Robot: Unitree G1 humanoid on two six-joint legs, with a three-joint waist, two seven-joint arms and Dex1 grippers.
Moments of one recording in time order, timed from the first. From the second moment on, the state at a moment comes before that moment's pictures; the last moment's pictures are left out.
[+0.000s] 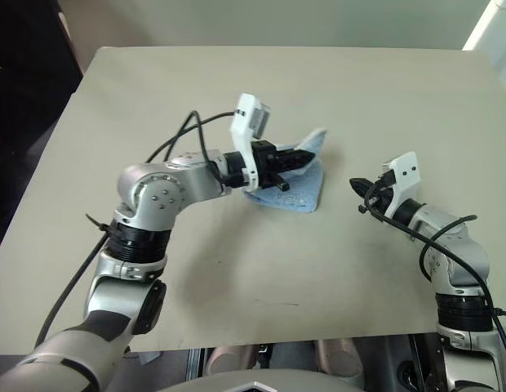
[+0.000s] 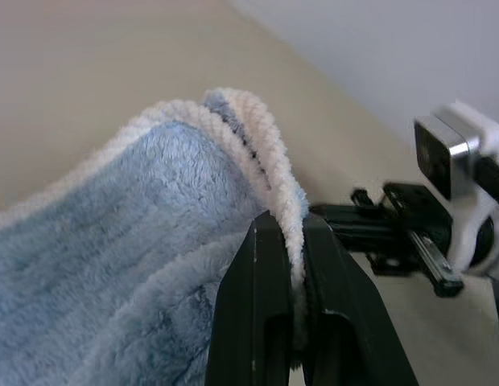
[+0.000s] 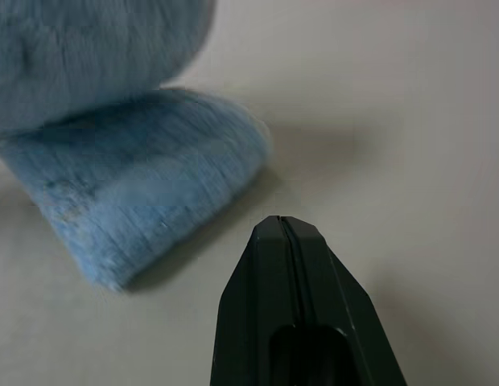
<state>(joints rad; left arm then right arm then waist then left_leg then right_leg) -0.82 0.31 -0.18 -0.01 -0.85 0.99 -0.34 -0.27 -0.53 -0.14 -0.18 0.47 0.64 0.59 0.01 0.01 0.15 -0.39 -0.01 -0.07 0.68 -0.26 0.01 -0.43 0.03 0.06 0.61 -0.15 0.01</state>
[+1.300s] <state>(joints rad) -0.73 0.30 -0.04 0.04 -0.62 0.93 -0.46 -0.37 -0.46 -0.09 -0.21 0.47 0.64 0.55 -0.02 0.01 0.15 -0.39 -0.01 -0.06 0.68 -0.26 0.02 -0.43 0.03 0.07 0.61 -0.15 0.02</state>
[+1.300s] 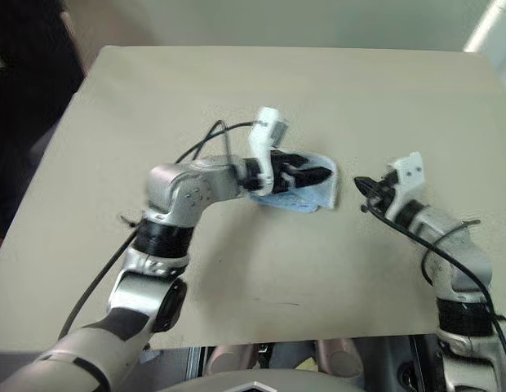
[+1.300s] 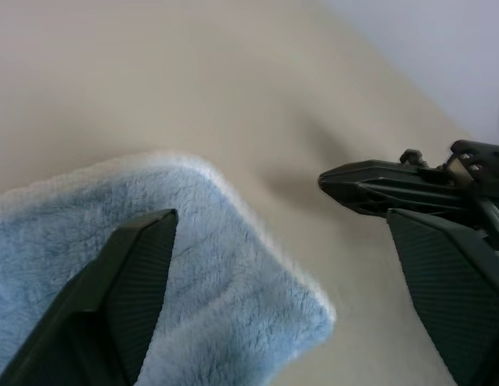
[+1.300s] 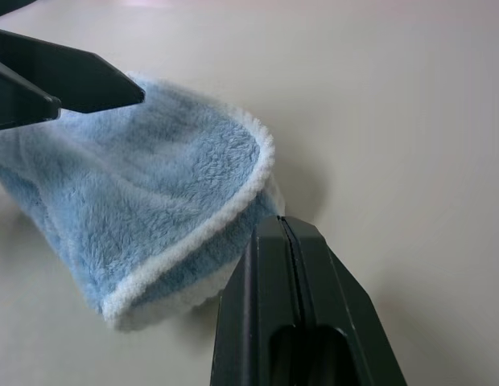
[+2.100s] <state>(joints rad) -0.62 0.38 -0.07 0.08 -0.43 0.63 -0.66 -0.47 -0.34 0.02 -0.05 0.41 0.62 0.55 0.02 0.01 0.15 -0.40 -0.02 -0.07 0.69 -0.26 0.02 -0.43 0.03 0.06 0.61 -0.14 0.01</state>
